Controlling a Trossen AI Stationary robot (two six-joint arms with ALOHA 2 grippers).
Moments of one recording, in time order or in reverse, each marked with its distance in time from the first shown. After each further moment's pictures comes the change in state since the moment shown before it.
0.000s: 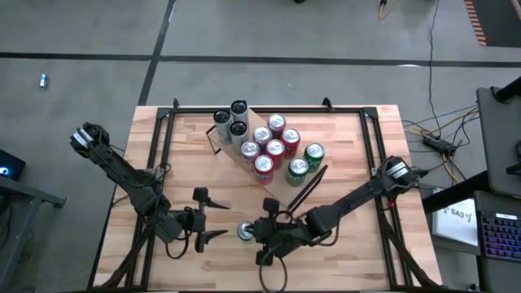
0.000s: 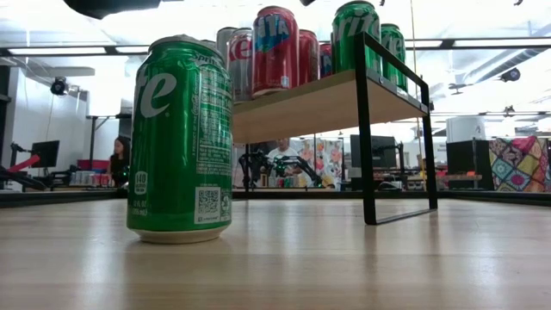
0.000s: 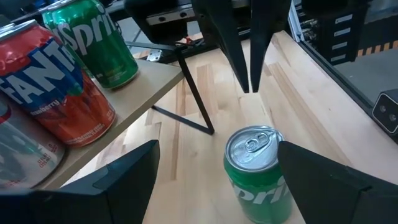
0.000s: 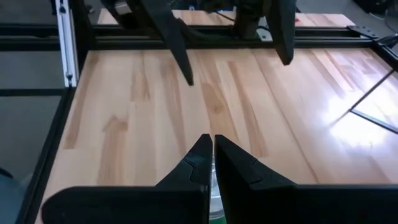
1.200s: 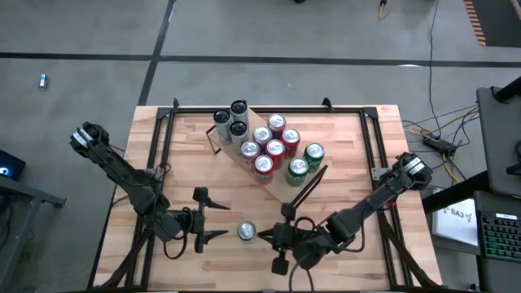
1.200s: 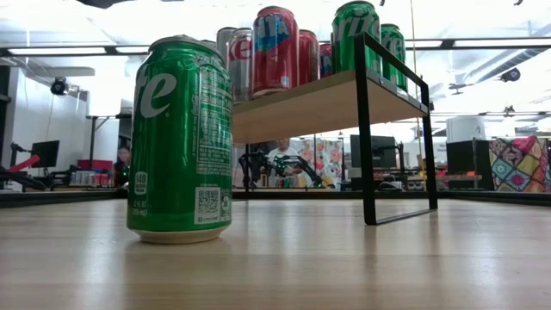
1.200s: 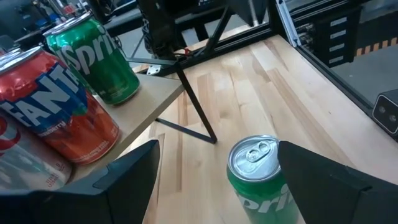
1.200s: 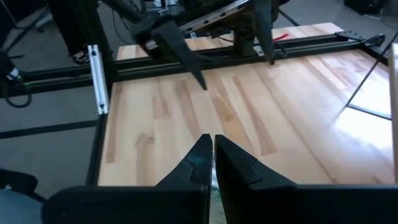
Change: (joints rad) left arm 0.000 -0.010 0.000 0.038 0.006 0.089; right arm 0.111 -0.133 -0.098 0.035 0.115 0.145
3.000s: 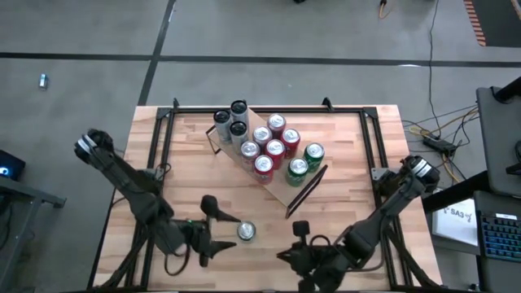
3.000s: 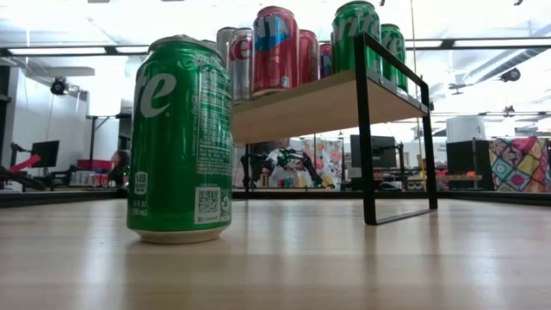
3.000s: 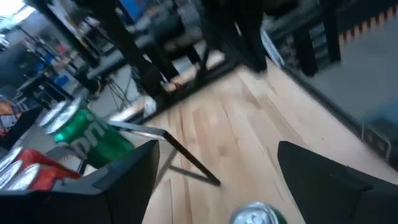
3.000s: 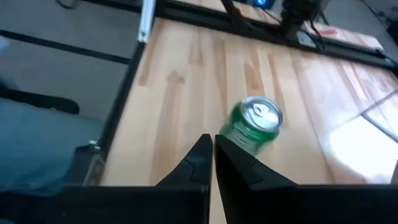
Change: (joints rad) left arm -0.005 0.175 0.357 -0.167 0.033 0.212; right arm 0.154 -0.028 0.018 -0.221 -0.044 -0.160
